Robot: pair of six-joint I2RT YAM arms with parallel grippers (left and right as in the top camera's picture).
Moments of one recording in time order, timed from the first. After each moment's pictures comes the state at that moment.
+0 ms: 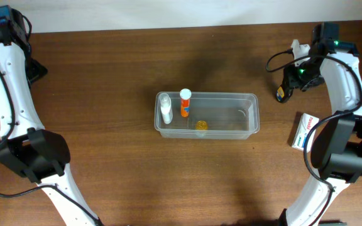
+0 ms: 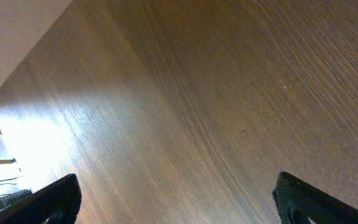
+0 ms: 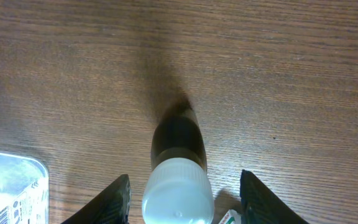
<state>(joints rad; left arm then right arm) 0.28 2.27 2.52 -1.68 -0.49 -0.59 -0.23 2.08 1.80 -1.04 -0.09 -0.30</state>
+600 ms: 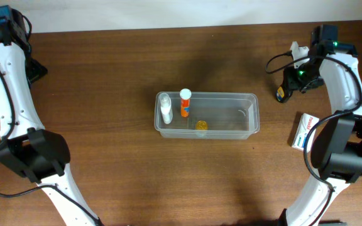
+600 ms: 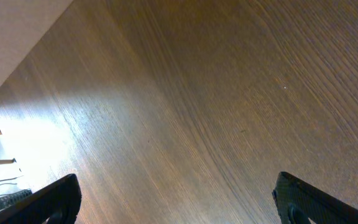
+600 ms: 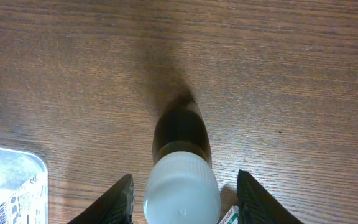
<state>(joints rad) 0.28 2.27 2.52 -1.68 -0.49 -0.59 -0.23 2.08 1.78 -1.05 -0.09 -0.30</state>
